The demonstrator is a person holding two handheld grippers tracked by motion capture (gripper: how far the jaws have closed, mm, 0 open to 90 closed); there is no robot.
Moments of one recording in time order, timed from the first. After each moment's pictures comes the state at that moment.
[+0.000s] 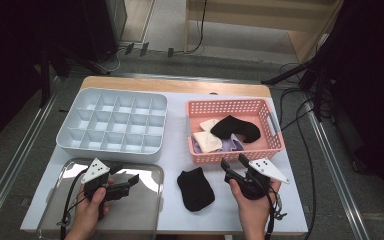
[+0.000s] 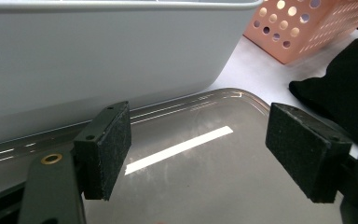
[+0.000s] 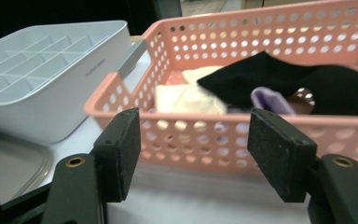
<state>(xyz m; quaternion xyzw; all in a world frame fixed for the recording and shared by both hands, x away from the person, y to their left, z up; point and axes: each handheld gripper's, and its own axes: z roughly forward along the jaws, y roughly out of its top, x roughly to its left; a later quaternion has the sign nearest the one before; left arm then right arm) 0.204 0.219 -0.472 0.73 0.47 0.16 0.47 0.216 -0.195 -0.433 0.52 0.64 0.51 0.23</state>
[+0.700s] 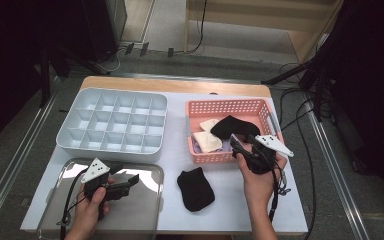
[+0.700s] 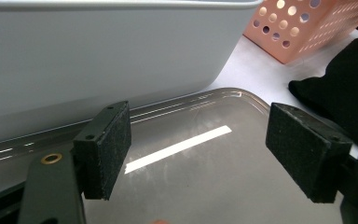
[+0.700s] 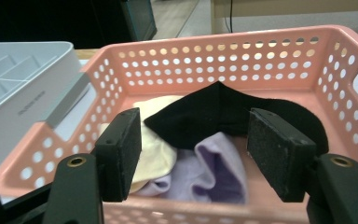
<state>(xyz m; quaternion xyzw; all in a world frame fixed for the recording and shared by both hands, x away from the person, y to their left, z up) 0.204 0.219 -0.472 0.73 0.47 0.16 0.47 0.275 -0.212 -0.419 0.56 0.63 0.48 0.26</state>
